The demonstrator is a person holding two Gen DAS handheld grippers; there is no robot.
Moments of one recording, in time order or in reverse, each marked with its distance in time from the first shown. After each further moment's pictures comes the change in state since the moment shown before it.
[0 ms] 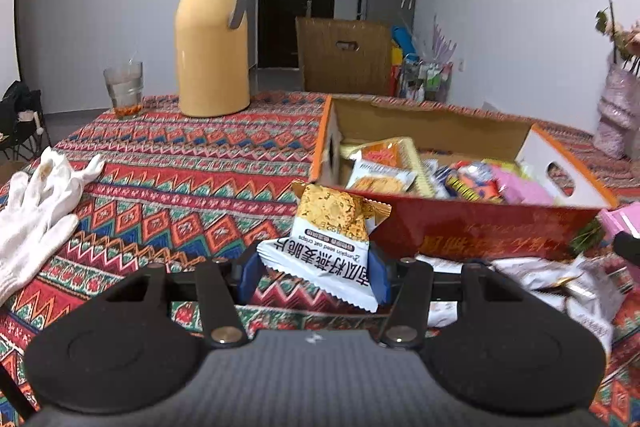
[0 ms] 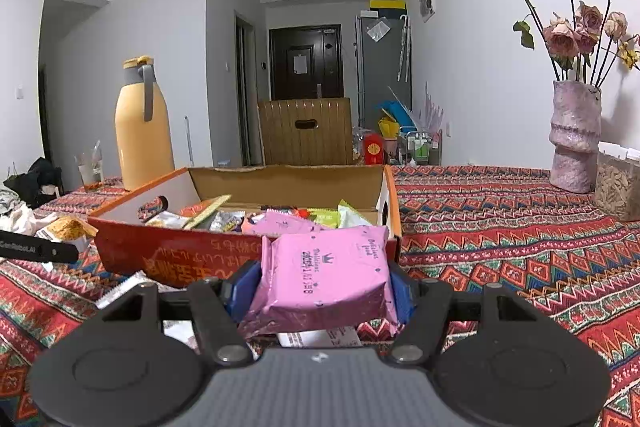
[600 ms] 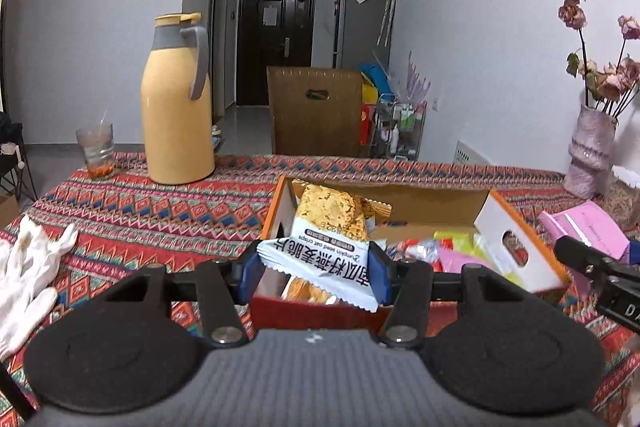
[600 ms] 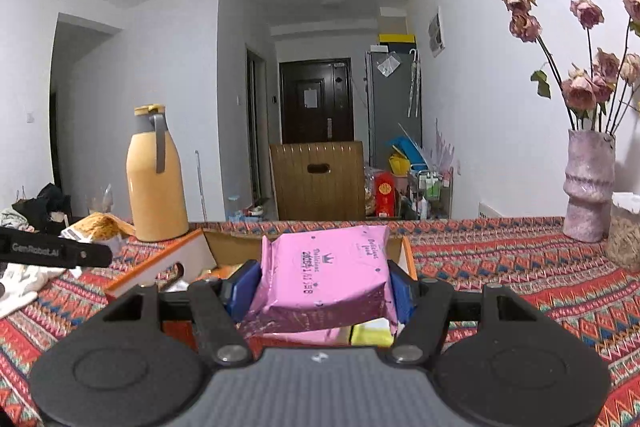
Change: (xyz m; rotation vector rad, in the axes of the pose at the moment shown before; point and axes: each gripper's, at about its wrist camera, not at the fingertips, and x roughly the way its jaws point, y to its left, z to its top) left arm -0.015 -0.039 0.059 0.014 -0.110 -0.057; right arm 0.008 0.017 0.059 -0.013 -0.101 0.030
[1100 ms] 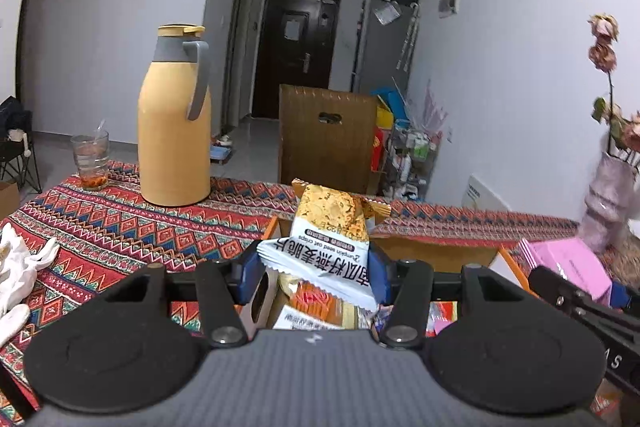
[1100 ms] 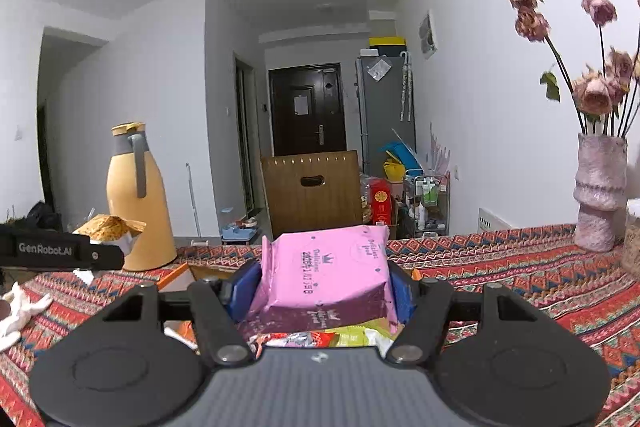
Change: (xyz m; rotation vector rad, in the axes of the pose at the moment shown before) left arm 0.043 -0.011 0.033 -0.098 -0.057 0.037; right arm 0.057 -0.003 0.022 0.063 -0.020 -0.022
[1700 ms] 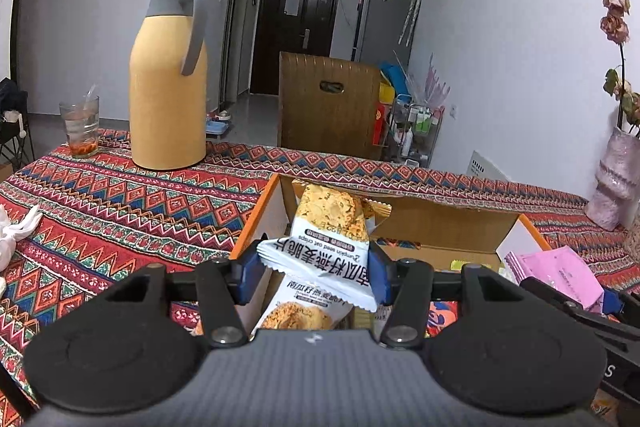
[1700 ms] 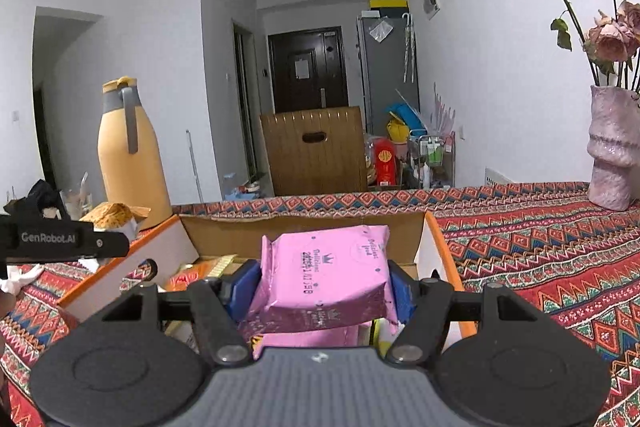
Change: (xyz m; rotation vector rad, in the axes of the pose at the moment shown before) left arm 0.034 0.009 -0.031 0.006 0.082 -0.009; right arm 0.030 -0.002 -0.035 -0.004 0.132 0.012
